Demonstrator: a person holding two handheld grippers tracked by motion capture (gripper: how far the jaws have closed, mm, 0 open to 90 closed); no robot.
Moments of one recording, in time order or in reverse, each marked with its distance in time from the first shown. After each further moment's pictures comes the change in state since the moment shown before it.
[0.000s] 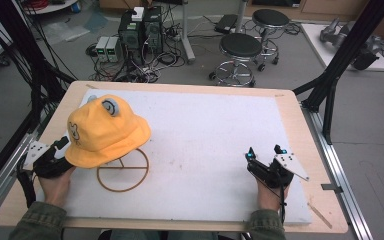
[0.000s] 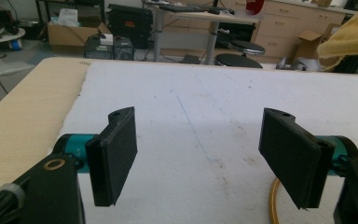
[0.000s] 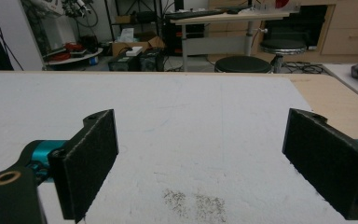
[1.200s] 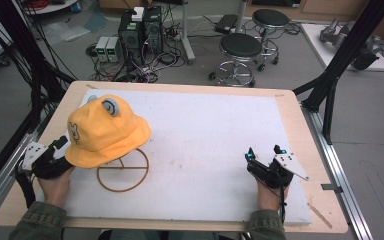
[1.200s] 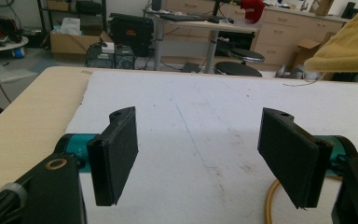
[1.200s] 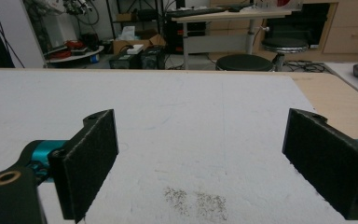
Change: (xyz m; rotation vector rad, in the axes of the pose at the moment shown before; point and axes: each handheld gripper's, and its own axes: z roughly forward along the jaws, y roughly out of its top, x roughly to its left) left arm -0.002 0.002 -0.004 -0.028 -0.001 0.001; right arm 0.000 0.000 0.001 0.007 0.004 -0.002
